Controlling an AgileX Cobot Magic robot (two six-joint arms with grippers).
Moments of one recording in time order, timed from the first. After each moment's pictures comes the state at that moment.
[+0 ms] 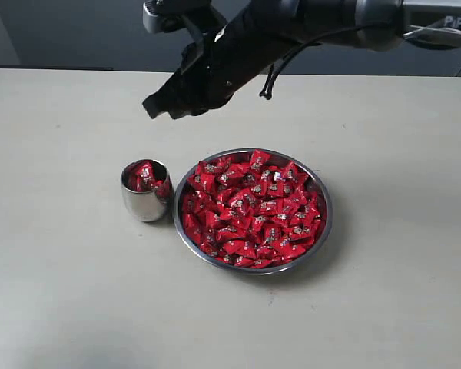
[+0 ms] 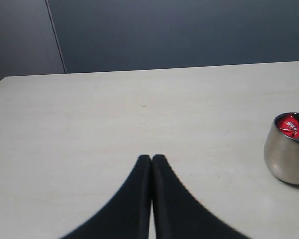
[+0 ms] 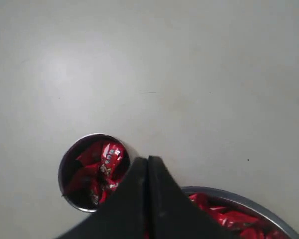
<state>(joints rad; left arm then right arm) 0.12 0.00 0.00 0.05 0.29 -0.02 0.76 1.98 -1.59 0.51 0.65 -0.52</state>
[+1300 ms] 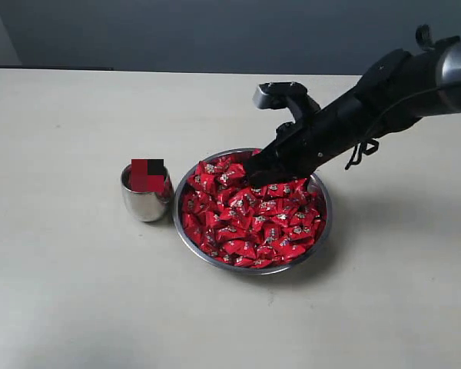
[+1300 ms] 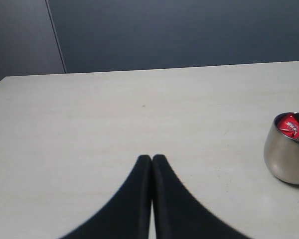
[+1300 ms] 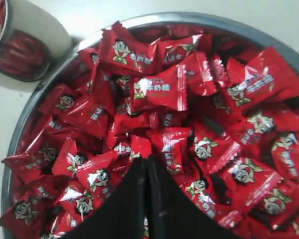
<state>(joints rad) 0.12 0.00 0.00 0.05 0.29 -0.02 0.51 1.96 -1.14 0.97 0.66 -0.98</state>
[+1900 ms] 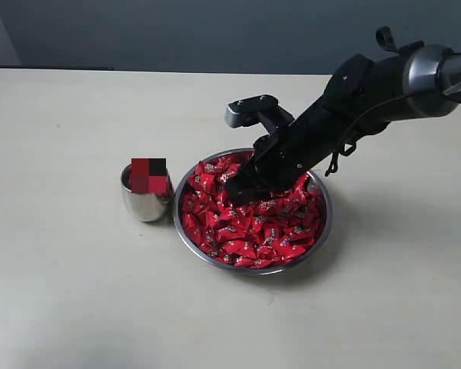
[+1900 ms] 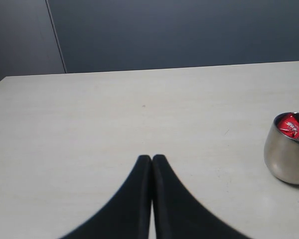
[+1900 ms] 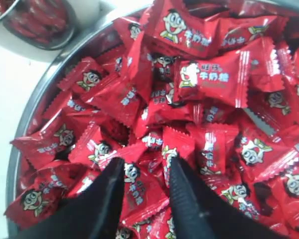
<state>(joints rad) 0.12 0.00 0.00 0.05 0.29 -0.02 0.59 1.98 -1.18 0.82 0.65 -0.89</state>
